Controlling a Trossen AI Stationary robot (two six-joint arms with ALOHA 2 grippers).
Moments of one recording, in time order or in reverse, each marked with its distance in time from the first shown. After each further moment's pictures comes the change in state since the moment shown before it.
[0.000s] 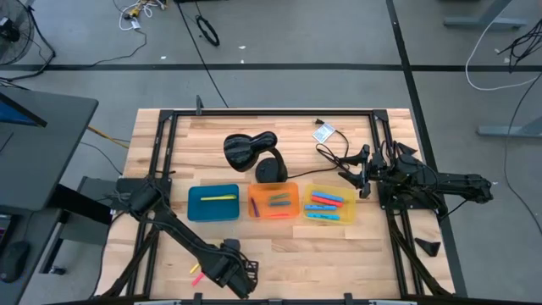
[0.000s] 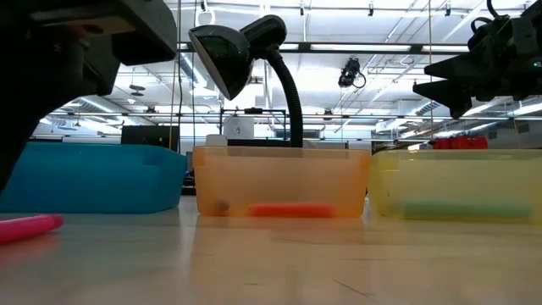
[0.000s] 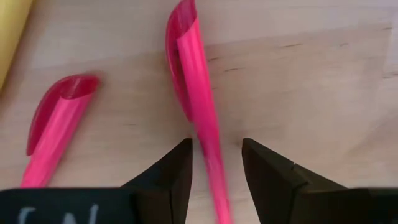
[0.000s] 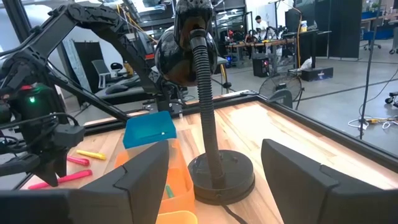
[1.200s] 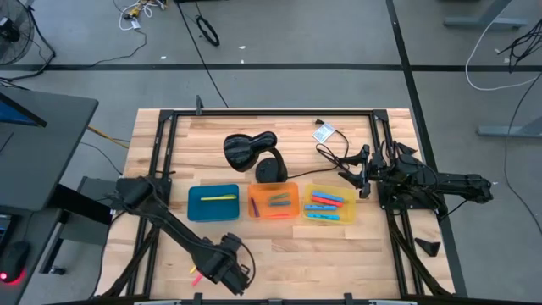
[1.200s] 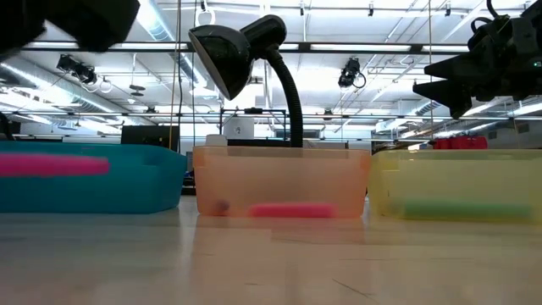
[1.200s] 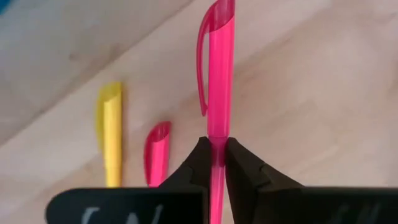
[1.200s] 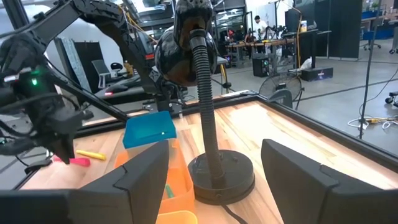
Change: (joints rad) left arm 0.002 -0.076 0.009 -0.196 -0.010 0.457; right arm 0.000 0.000 0.000 0.000 0.000 0.000
